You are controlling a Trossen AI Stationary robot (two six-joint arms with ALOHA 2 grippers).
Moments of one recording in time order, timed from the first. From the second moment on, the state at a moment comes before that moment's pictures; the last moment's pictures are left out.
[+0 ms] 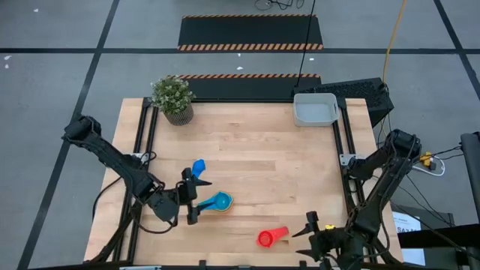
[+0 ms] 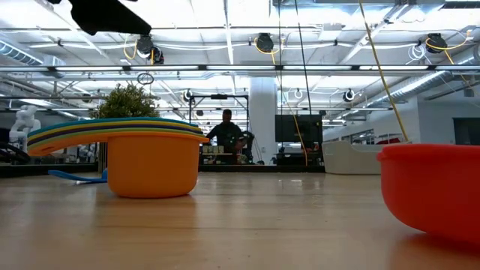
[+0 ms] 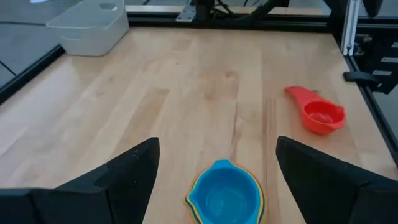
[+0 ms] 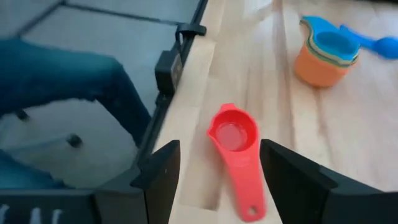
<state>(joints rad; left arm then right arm) -0.68 1.31 0.79 -0.11 -0.75 -0.44 1.06 1.49 0.95 -0.27 0.68 0.59</state>
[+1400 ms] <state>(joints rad) -0.75 1.59 0.79 0.24 -0.82 -0.48 0.92 1.89 0.93 -0.17 0.73 0.61</state>
